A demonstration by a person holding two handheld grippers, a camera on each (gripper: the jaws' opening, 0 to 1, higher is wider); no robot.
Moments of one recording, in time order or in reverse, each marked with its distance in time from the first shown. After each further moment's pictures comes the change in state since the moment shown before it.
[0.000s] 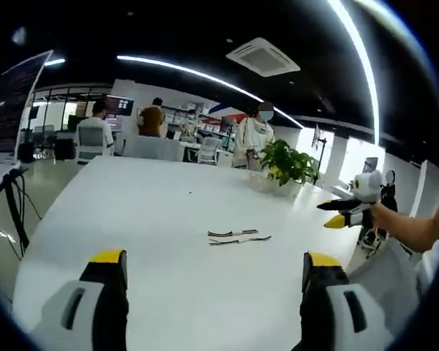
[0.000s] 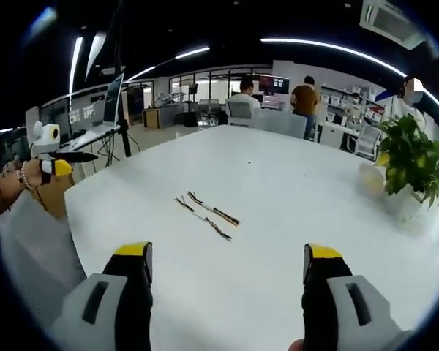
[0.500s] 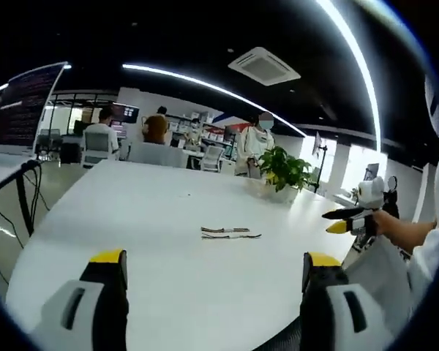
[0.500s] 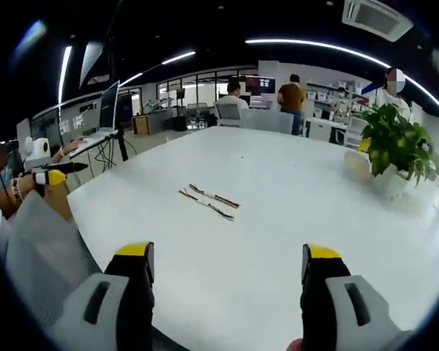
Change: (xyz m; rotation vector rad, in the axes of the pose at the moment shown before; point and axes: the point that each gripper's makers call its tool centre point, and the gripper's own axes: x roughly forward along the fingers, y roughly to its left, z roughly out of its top) left arm -0.038 -0.026 -0.015 -0.073 -0.075 0.014; right arm -0.041 0.016 -0.030 0.037 0.016 -0.024
